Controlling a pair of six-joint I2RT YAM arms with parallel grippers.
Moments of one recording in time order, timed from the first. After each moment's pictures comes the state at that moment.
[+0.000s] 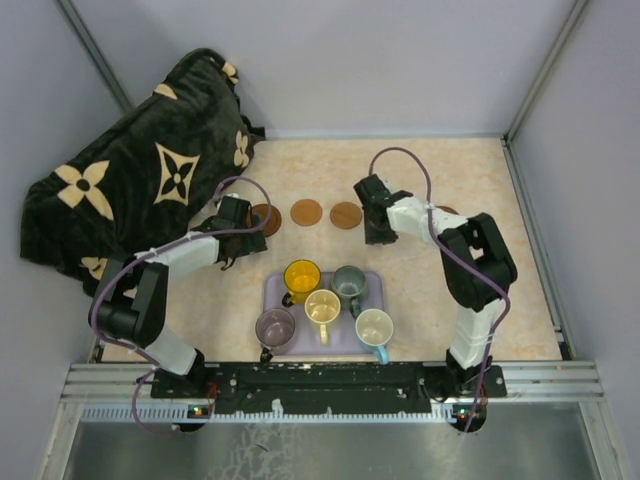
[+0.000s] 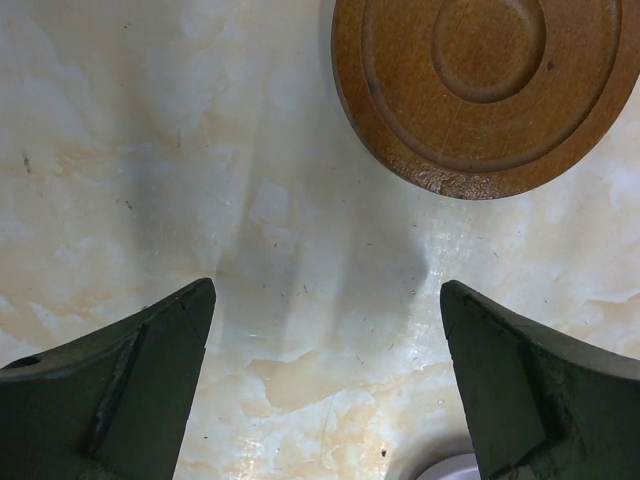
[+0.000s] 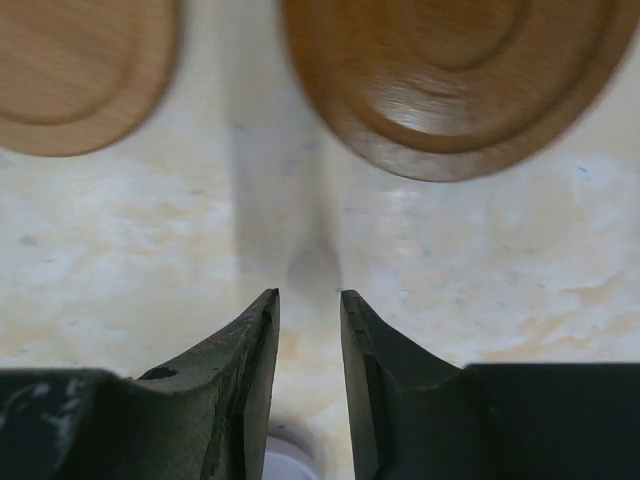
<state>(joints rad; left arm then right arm) -0.33 1.59 0.84 -0.20 -0.28 -0.49 0.52 1.88 1.30 -0.56 0.25 0.42</state>
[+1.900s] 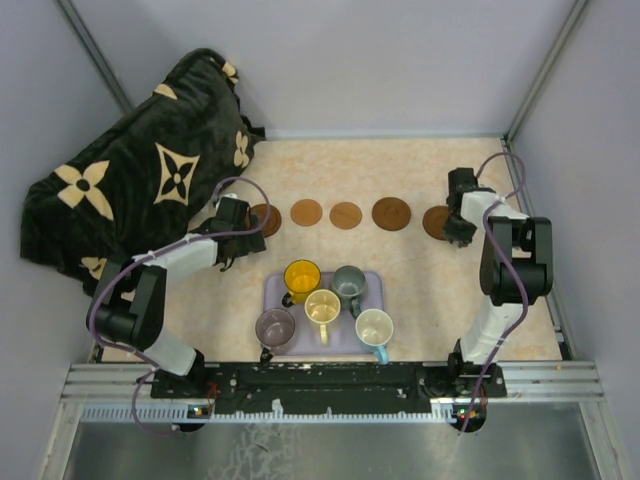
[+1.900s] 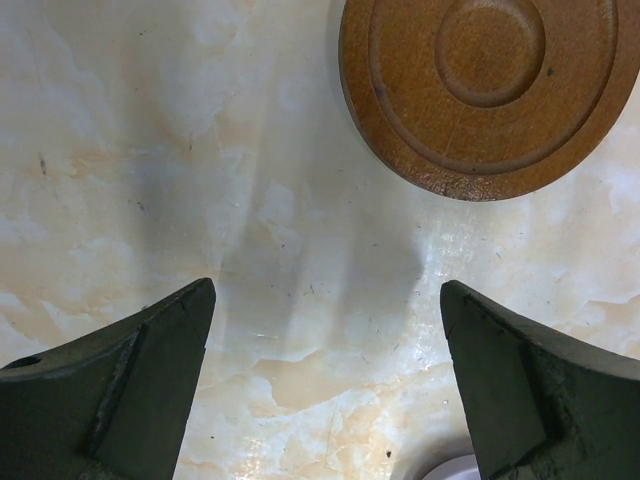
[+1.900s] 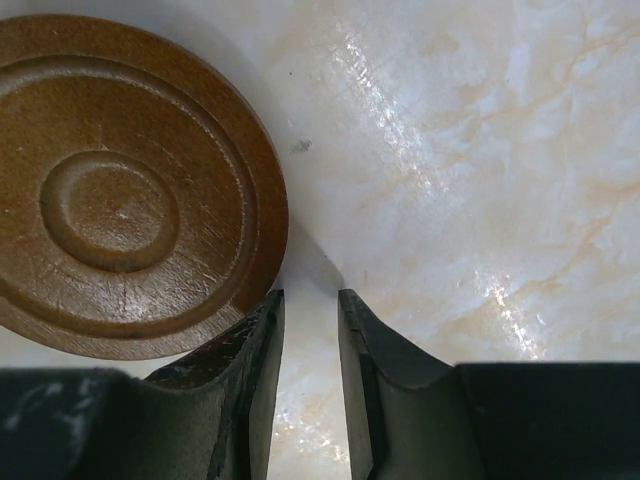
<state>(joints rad) -0.33 1.57 0.82 -0.18 -0.29 -0.48 -0.03 1.83 1.17 -0.59 0.33 0.52</state>
